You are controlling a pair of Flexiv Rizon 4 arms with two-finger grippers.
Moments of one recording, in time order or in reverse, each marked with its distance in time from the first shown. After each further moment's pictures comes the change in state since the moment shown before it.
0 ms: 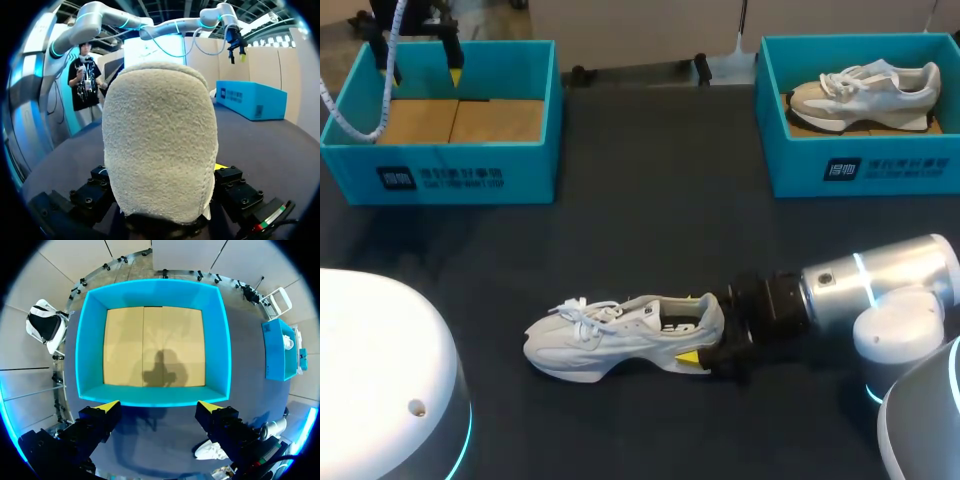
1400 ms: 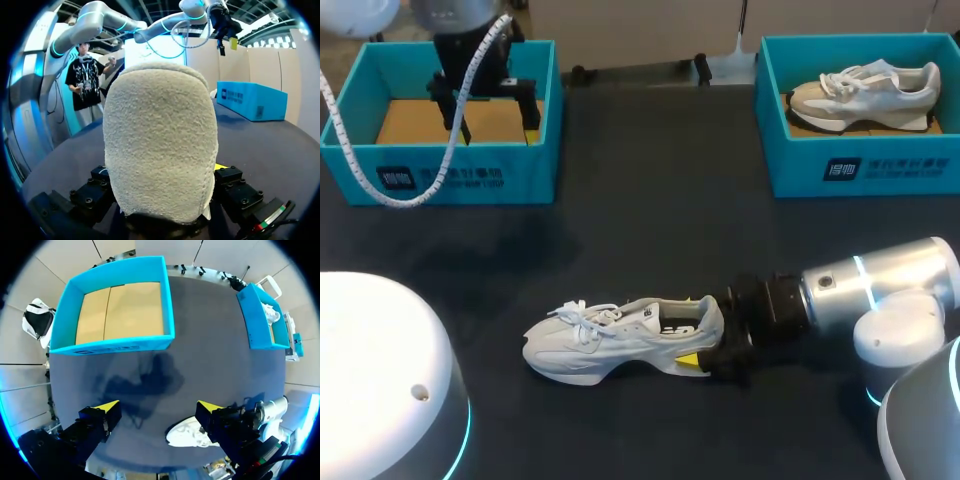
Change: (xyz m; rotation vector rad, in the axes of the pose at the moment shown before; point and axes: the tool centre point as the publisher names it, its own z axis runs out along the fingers) left arm 0.126 0.138 0.001 0.018 0.038 0.043; right arm 0.003 0.000 0.000 -0.003 -0.003 -0.002
